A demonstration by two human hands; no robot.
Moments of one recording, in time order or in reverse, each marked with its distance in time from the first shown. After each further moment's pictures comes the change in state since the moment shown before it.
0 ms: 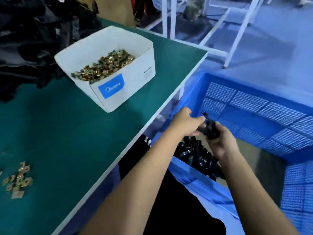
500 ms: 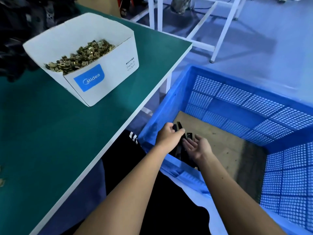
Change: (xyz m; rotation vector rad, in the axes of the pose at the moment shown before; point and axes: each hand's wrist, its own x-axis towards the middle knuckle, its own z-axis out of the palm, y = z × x) left_hand 0.032 -0.104 0.032 0.040 0.101 -0.032; right_hand 0.001 0.047 -0.035 0.029 0.291 0.265
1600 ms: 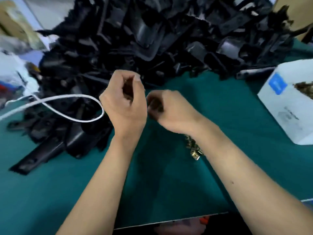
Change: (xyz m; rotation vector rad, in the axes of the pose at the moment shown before) left_hand -0.289 -0.065 -0.422 0.068 1.734 0.695; right_hand -0.330 0.304 0.310 -1.644 -1.685 -1.121
